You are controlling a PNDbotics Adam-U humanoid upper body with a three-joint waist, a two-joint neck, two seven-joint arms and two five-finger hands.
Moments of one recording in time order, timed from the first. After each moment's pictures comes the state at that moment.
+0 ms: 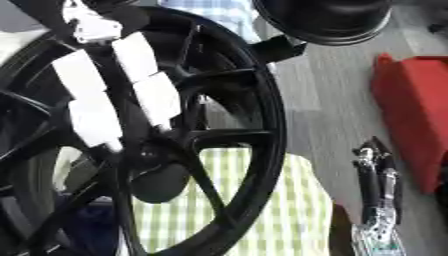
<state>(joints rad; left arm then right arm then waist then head) -1.47 0.54 -0.50 -1.56 -0.27 -0.29 -0.83 -0.07 -0.16 -0.26 -1.59 -0.02 -0.19 -0.41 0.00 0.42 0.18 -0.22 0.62</state>
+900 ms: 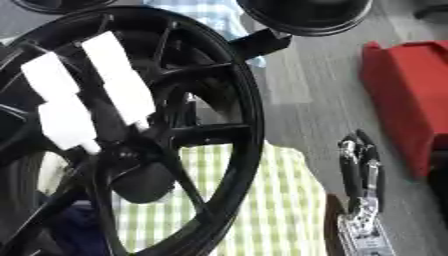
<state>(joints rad) -1.32 0.78 -0.47 -1.77 -0.23 -0.26 -0.86 -0.05 -0.16 -0.26 -1.59 0.00 -0.18 -0.42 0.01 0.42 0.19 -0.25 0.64</state>
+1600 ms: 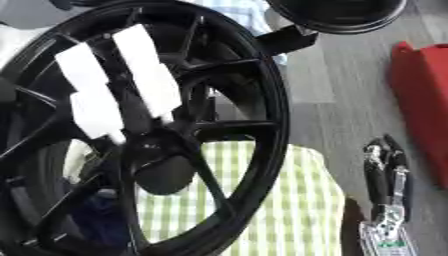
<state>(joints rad) -1.30 0.79 -0.49 -1.73 -0.38 -0.31 -0.80 -0.03 -0.17 -0.27 -1.60 0.01 -0.18 -0.43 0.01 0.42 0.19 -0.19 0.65</state>
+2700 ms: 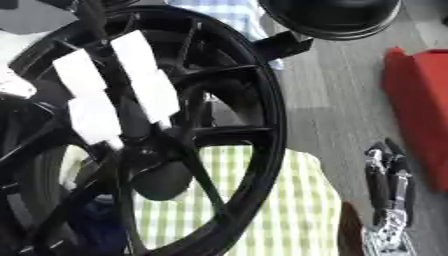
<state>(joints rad) -1.34 0.72 -0.58 -1.60 -0.41 -0.37 -0.75 -0.04 -0.17 -0.27 -1.60 0.02 -0.18 -0.43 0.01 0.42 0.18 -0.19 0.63</state>
